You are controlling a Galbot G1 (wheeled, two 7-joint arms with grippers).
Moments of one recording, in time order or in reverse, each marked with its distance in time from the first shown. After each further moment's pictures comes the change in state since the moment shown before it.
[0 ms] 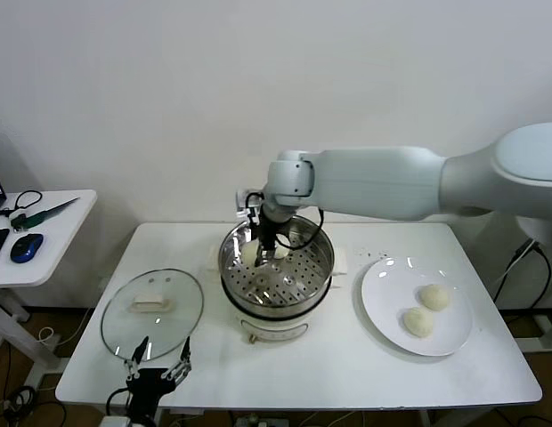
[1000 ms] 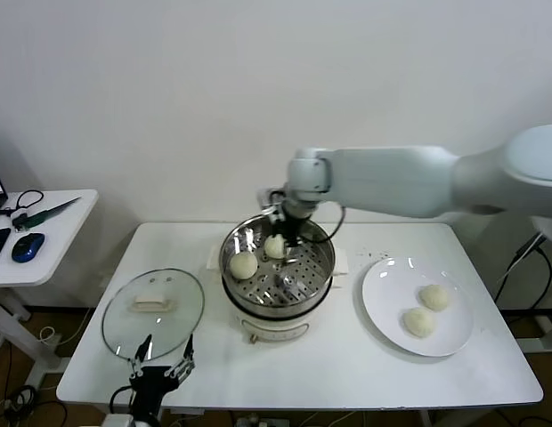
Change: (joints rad) left arm -0.007 -0.012 0.010 -0.009 0.002 0.007 0.001; right arm 0.174 -0.281 -0.146 0.123 -0.108 0.141 -0.176
